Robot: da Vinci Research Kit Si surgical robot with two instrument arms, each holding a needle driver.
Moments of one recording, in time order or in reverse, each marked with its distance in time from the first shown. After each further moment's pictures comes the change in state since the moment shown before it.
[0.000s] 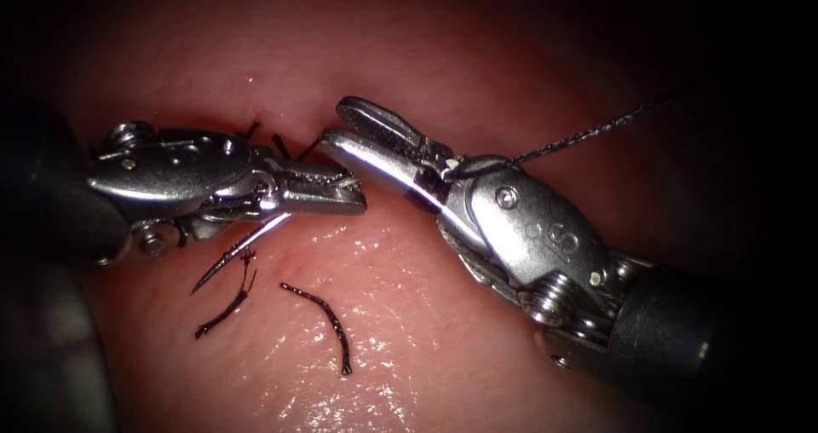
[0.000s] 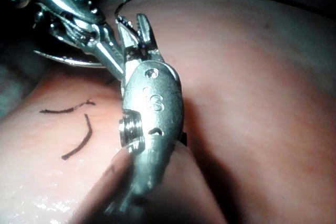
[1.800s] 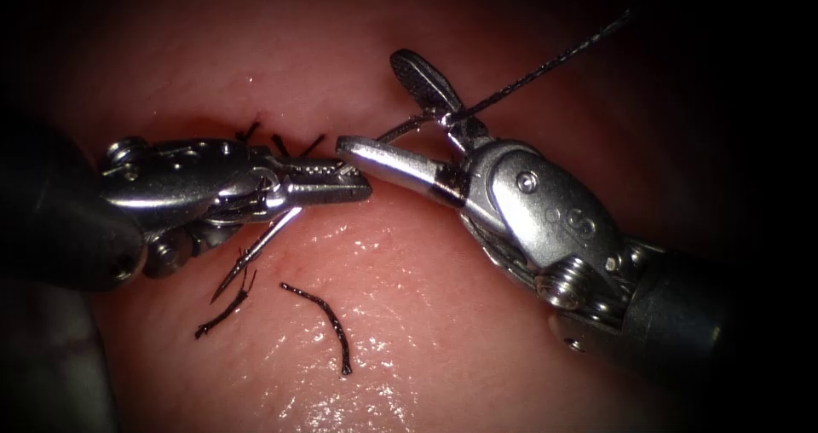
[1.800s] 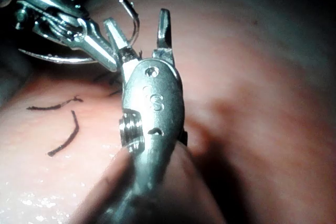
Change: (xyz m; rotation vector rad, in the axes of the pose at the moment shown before) right arm 0.000 0.001 -0.001 -0.086 0.012 -0.017; left arm 0.000 0.000 0.000 0.050 0.137 -0.143
